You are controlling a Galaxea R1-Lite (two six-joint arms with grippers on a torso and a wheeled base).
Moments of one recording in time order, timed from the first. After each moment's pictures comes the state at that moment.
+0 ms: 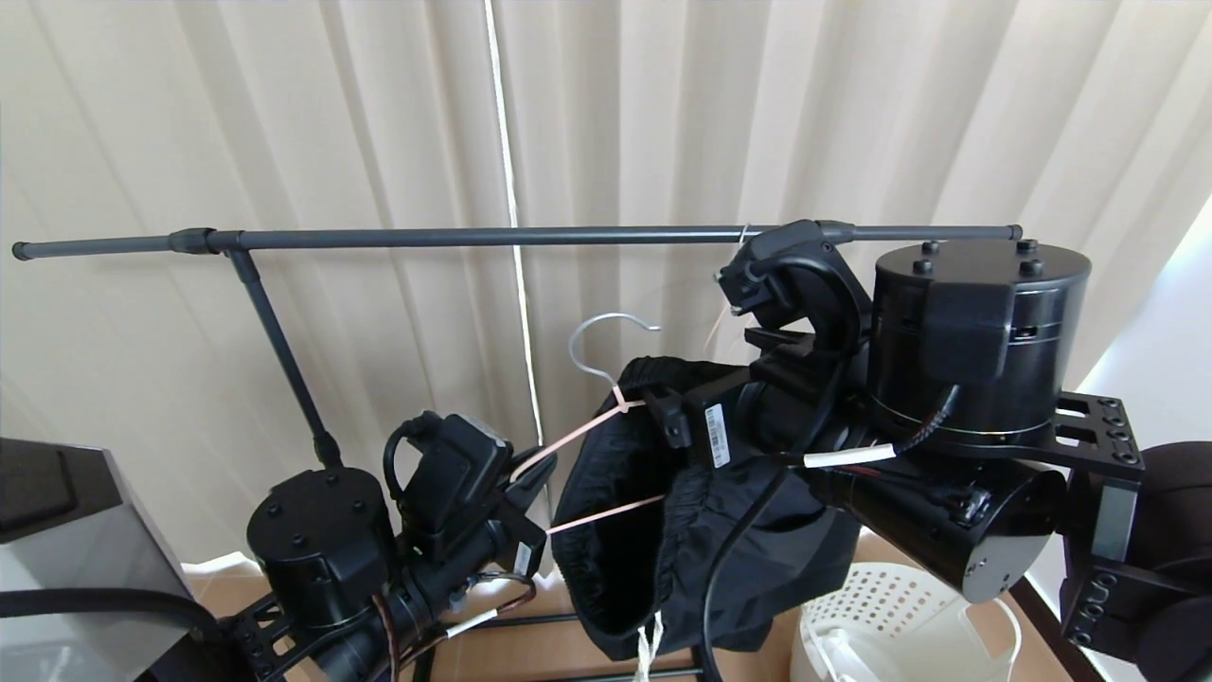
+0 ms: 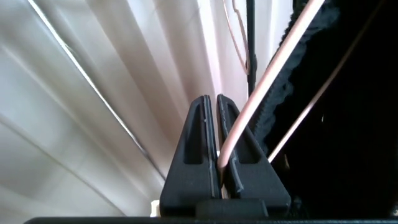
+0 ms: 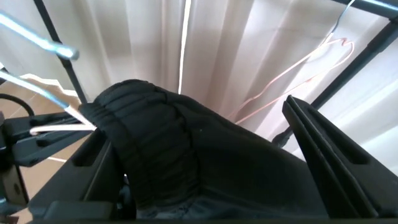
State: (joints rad) left arm -0.66 1.95 -0.32 -1.57 0.11 0.23; right arm 0.91 1.69 -0.97 -0.49 -0.52 -0.01
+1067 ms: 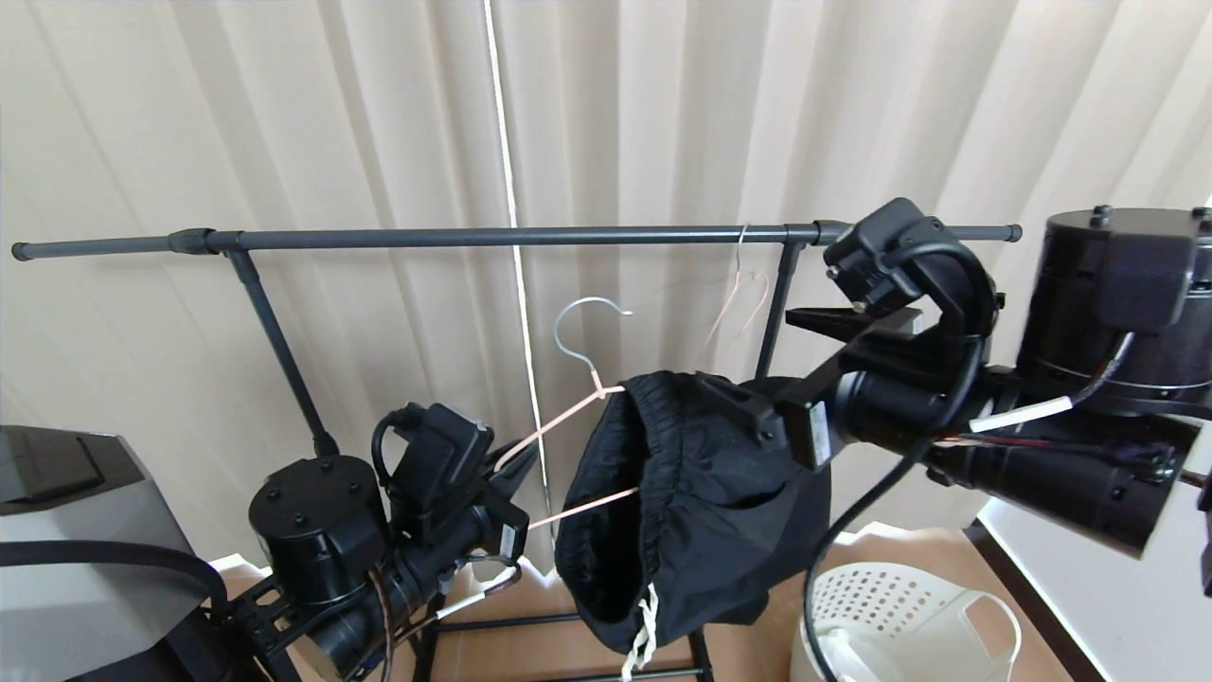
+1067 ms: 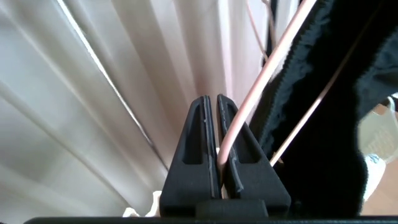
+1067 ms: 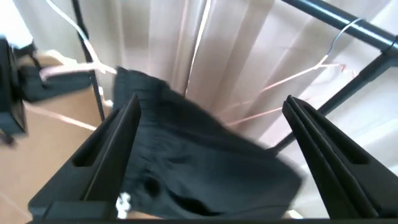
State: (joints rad) left arm -0.60 1.97 -0.33 -1.57 0.08 0.21; right arm 0.72 1.54 -0.87 -0.46 -0.16 -0.18
